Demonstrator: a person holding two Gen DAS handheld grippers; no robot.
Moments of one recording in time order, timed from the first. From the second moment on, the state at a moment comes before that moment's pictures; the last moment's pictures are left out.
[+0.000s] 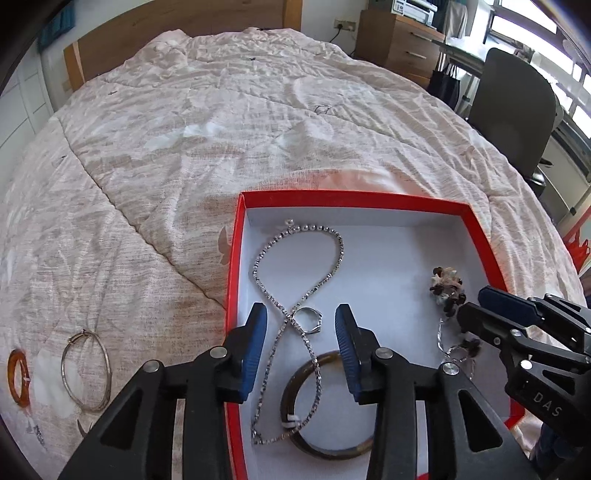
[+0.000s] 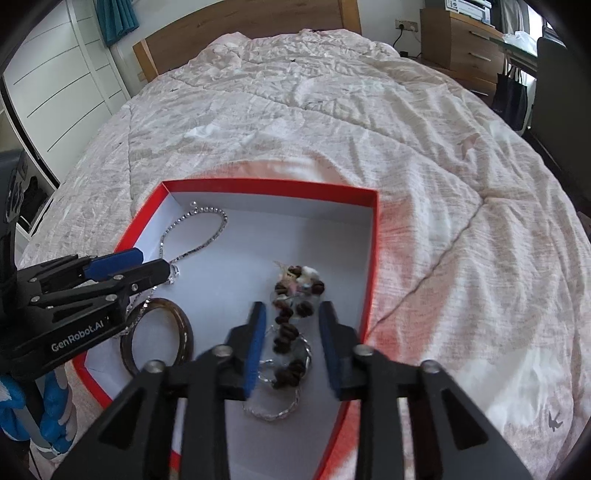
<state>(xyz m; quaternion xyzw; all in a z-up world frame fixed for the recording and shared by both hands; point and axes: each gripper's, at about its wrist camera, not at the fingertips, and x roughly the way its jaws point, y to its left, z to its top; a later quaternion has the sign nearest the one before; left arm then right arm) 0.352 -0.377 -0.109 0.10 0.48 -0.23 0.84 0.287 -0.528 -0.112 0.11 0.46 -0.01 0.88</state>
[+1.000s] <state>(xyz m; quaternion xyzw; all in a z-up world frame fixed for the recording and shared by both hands) 0.242 -0.261 0.008 0.08 0.40 -0.17 0.90 0.161 -0.488 0.010 0.14 0.37 -0.03 0.92</state>
